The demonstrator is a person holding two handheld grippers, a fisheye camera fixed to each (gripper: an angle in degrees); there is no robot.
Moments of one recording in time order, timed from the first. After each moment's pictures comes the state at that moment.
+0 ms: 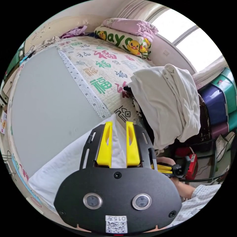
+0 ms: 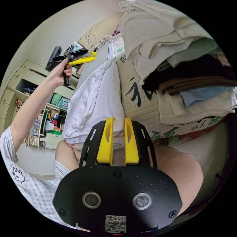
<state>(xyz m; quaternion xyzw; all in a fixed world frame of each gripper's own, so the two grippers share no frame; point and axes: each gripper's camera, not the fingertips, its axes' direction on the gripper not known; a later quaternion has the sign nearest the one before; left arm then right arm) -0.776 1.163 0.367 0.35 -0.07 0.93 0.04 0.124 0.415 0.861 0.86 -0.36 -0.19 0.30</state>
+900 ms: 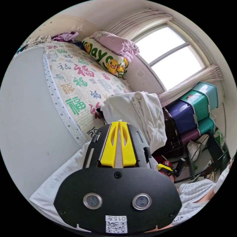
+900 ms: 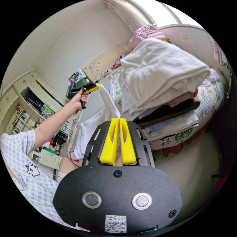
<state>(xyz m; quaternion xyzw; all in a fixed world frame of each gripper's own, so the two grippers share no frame) -0.713 1.165 0.389 0.17 0.04 0.98 -0.01 0.122 0.450 1.001 0.92 -0.37 -0.09 0.14</state>
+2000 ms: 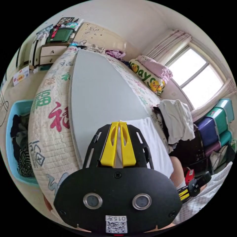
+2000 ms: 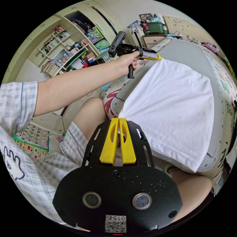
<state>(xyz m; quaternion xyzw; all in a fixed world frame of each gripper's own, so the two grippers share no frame) -0.549 0.781 0.249 0.36 0.17 0.91 0.10 -0.273 0.476 0.809 0.86 -0.02 -0.39 0.33</state>
